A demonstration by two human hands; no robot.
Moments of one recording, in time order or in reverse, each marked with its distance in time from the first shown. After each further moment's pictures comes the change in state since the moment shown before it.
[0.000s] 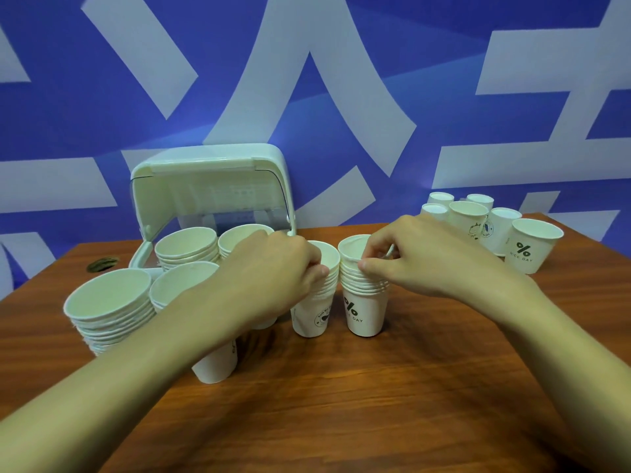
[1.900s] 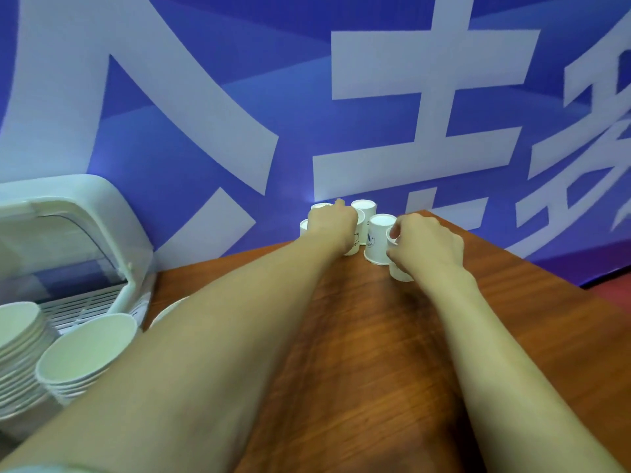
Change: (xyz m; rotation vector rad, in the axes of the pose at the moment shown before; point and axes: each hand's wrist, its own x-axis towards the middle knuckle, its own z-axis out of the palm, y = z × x) left_hand 0.293 0.195 0.112 0.054 -0.061 0.128; right_hand 0.016 0.245 0.020 -0.168 0.322 0.754
